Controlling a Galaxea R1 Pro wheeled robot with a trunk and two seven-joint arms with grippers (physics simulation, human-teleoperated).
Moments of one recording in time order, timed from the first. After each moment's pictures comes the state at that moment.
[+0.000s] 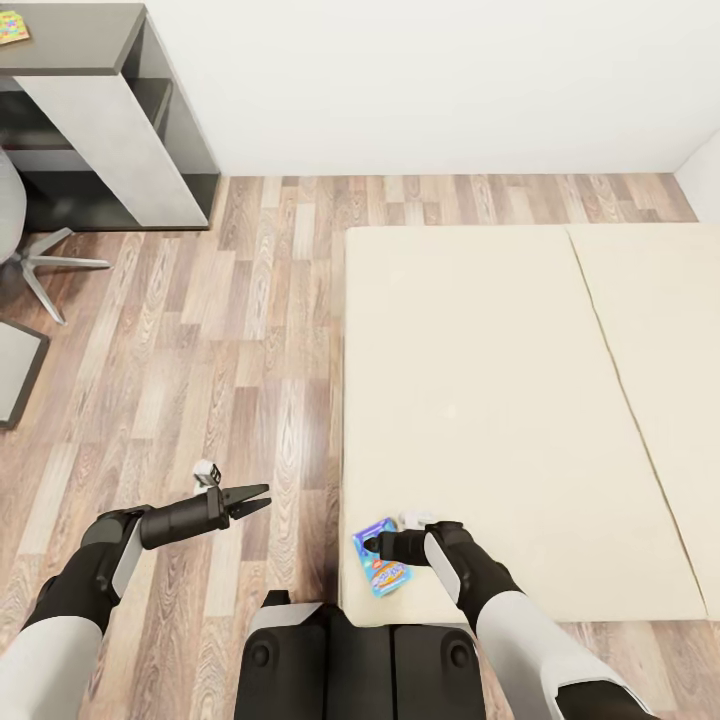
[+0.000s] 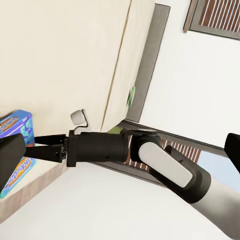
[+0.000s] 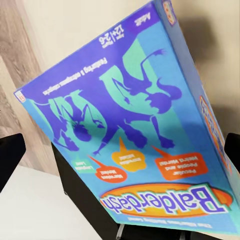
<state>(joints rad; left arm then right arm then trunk) -0.64 0.18 0.26 -0.86 0.10 0.90 -1.46 -0.75 0.17 0.04 -0.49 -0.13 0.56 0.18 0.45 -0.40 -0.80</state>
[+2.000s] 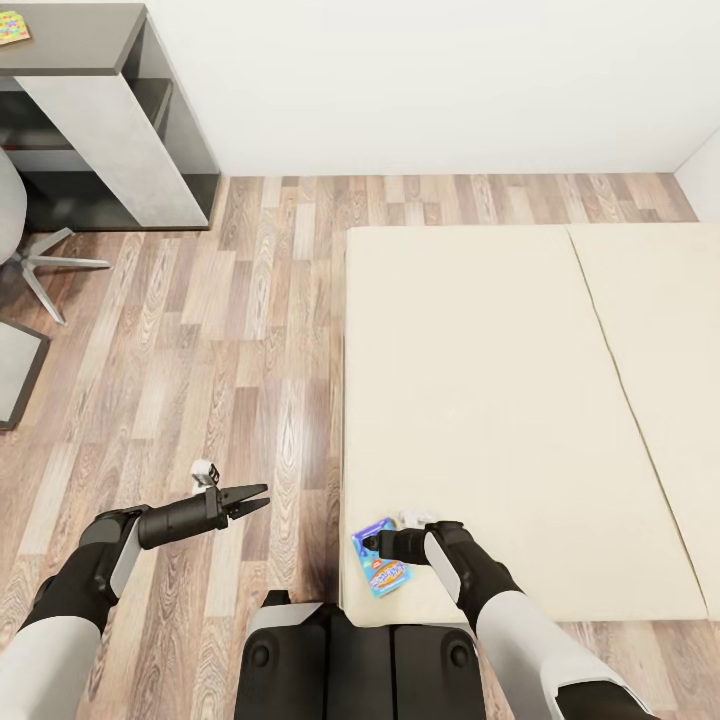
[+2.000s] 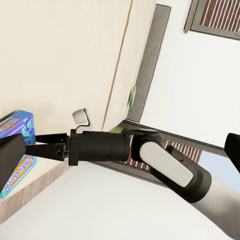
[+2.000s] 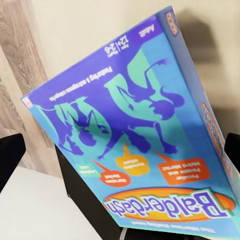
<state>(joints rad) -0.64 0.18 0.26 -0.86 0.10 0.90 -1.46 -0.75 0.17 0.04 -0.50 -0.14 0.55 0.19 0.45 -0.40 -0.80</state>
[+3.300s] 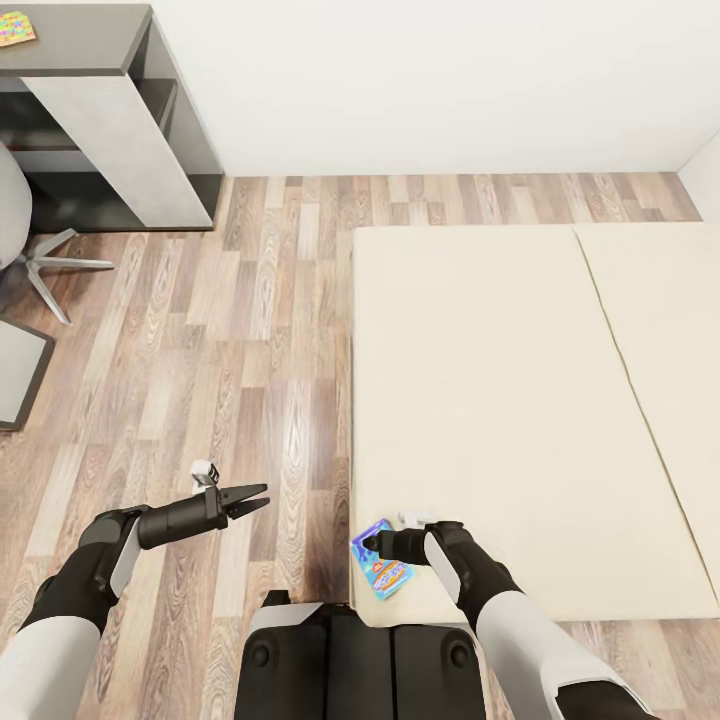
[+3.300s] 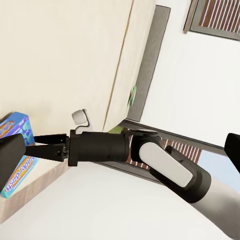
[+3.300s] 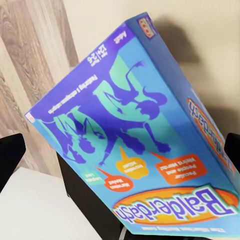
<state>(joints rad) -0.64 0.18 0.26 -0.86 0.10 0.90 -1.47 -0.75 0.17 0.04 -0.49 -0.14 0.55 0.19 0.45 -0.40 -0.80</state>
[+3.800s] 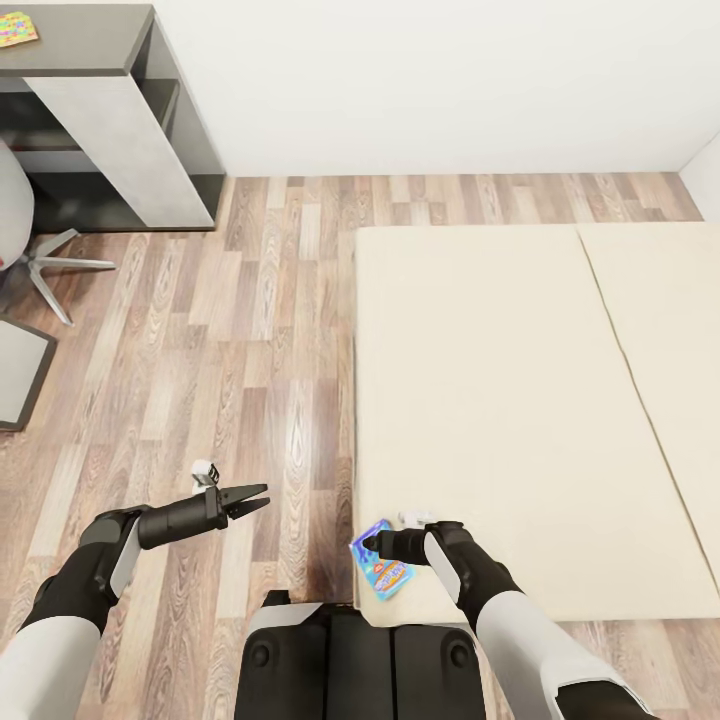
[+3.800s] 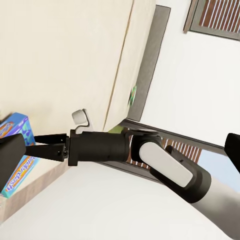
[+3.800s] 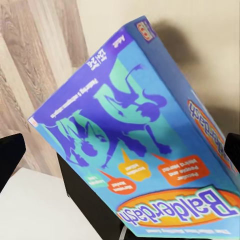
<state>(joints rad) -0.64 0.18 0.26 -0.87 0.10 0.90 -1.47 -0.75 0.17 0.04 -0.49 -0.14 0.55 0.19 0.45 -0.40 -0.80</state>
